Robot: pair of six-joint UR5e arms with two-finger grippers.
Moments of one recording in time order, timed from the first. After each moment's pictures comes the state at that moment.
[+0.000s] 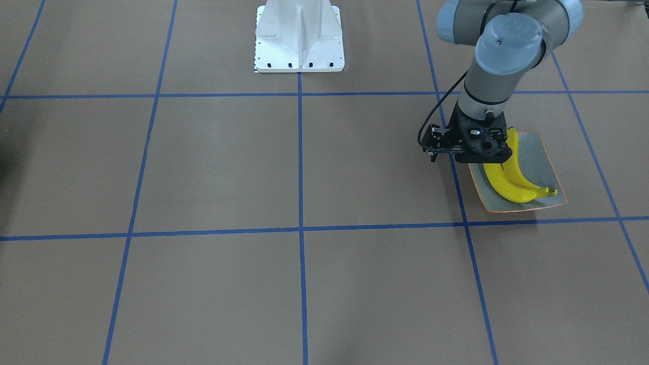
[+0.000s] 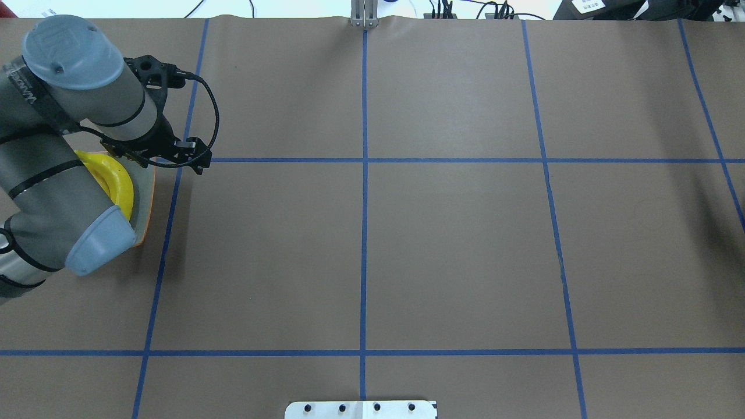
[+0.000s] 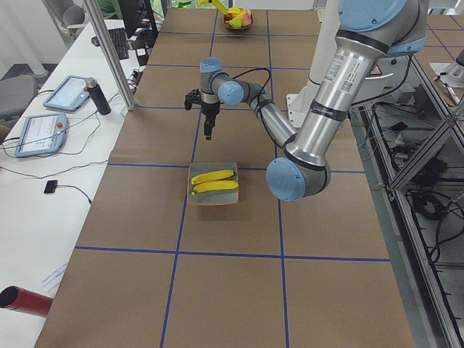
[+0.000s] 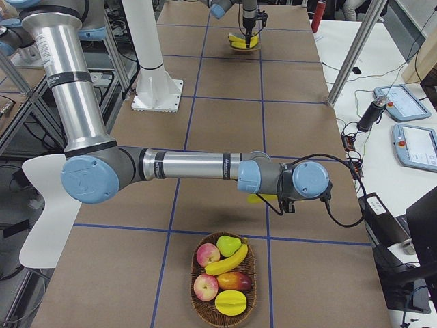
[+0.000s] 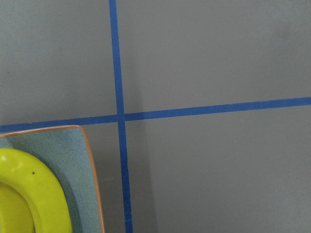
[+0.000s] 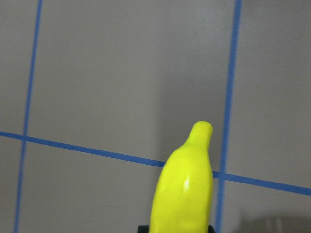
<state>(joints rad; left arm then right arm) -0.82 -2.01 -1.88 -1.40 -2.00 -0.82 1.60 -1.29 1.35 -1.64 2.82 -0.11</state>
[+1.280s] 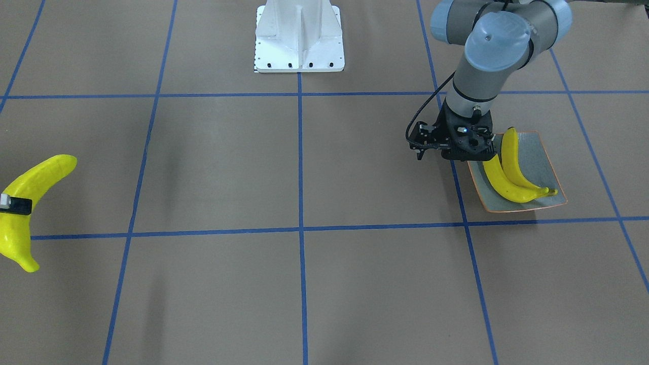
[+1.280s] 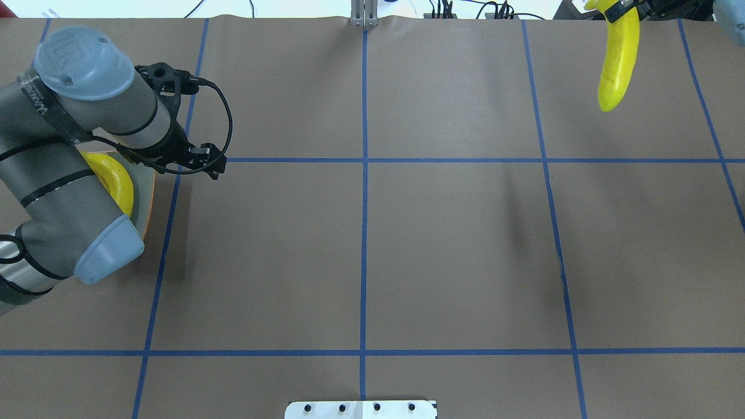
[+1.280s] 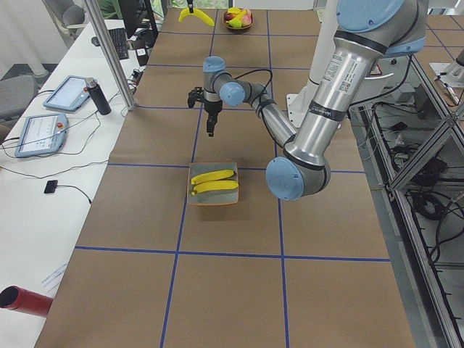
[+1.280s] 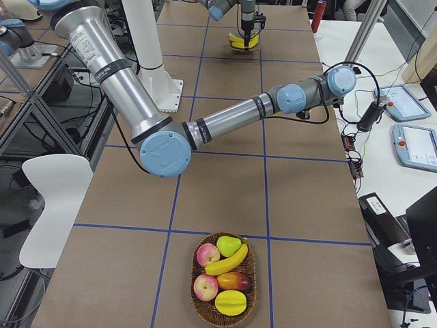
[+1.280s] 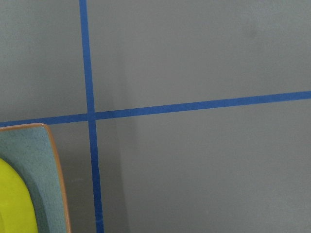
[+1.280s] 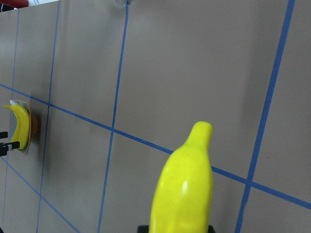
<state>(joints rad) -0.79 -2.02 -1.87 -1.47 -2.00 -0.86 1.36 -0.96 1.41 -1.64 2.93 0.31</state>
